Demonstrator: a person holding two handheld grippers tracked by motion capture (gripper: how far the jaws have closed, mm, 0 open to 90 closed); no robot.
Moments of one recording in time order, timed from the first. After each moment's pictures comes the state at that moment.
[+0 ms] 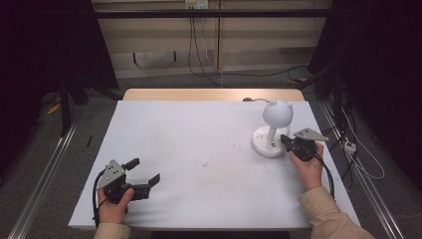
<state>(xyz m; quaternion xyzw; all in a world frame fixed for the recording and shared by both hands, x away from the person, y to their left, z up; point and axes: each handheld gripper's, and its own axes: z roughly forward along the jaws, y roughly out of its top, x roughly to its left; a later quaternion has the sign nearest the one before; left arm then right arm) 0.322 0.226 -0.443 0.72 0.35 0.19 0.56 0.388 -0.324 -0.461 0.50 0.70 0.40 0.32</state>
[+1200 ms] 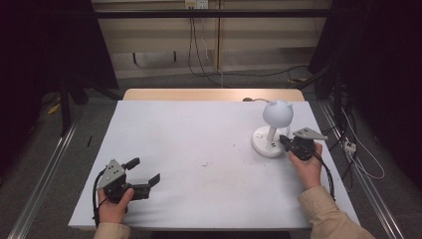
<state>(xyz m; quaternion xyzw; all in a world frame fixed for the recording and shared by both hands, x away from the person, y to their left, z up) 0.323 0.226 -0.443 0.72 0.35 0.19 0.57 0.389 -0.321 -0.460 0.51 0.70 0.40 0.31</state>
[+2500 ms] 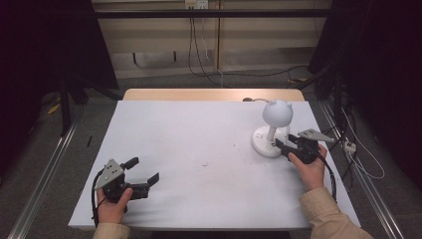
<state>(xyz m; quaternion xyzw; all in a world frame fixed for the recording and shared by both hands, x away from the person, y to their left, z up) 0.323 0.228 -0.442 0.72 0.35 0.19 0.57 0.379 -0.324 -0.454 0.53 0.67 0.43 0.28</state>
